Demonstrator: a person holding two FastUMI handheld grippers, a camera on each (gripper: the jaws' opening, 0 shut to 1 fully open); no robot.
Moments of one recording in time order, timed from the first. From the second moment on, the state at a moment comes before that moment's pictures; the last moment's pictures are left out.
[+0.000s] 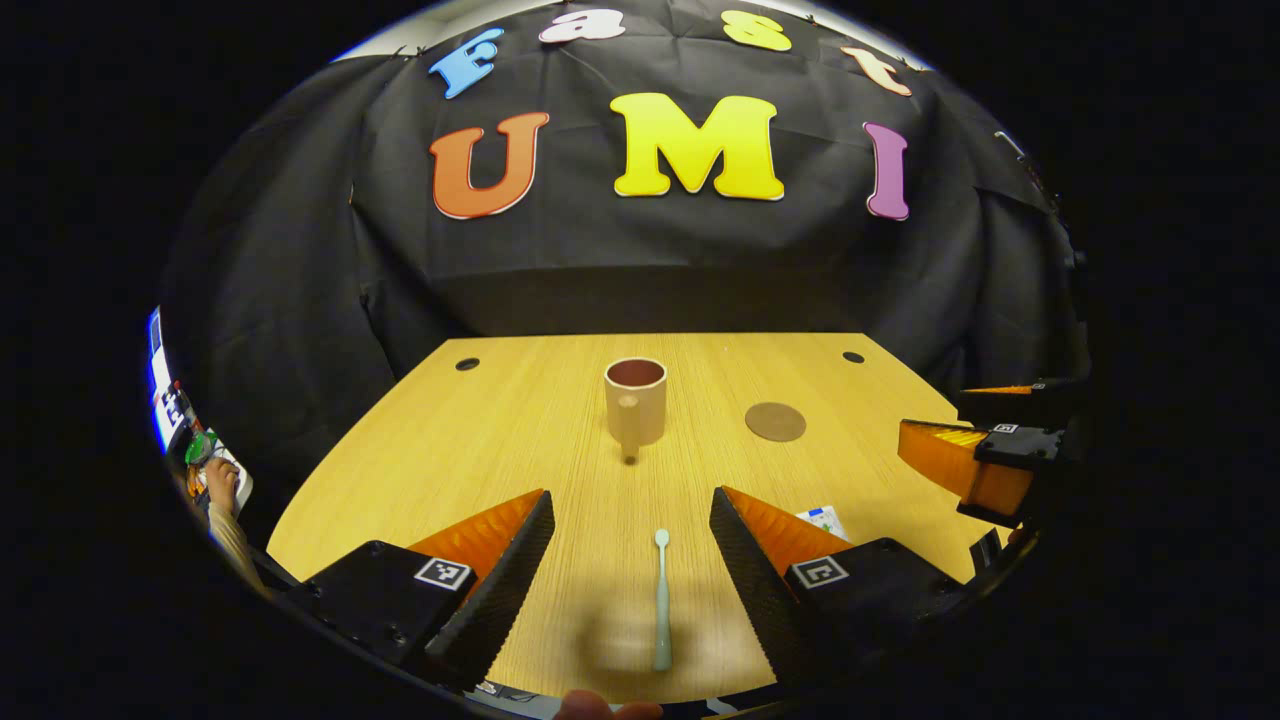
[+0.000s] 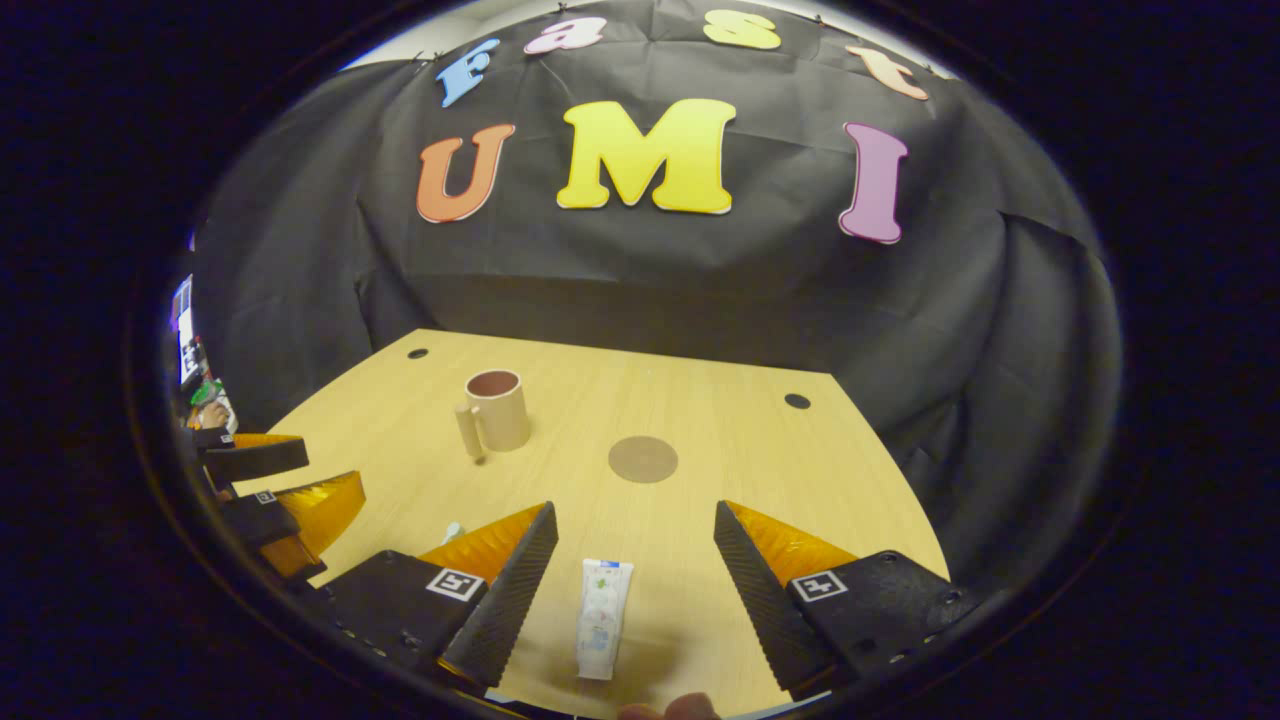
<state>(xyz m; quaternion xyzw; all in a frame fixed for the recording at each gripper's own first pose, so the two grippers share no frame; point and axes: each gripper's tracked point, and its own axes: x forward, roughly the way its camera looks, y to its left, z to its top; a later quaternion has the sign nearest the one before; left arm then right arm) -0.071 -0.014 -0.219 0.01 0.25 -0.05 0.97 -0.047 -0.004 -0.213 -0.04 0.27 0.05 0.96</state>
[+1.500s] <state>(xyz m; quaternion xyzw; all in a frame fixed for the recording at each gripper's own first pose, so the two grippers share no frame) -0.056 -0.037 -0.357 0.02 0.41 -0.07 0.91 -0.063 -0.012 -0.280 -0.04 0.35 0.04 0.94</state>
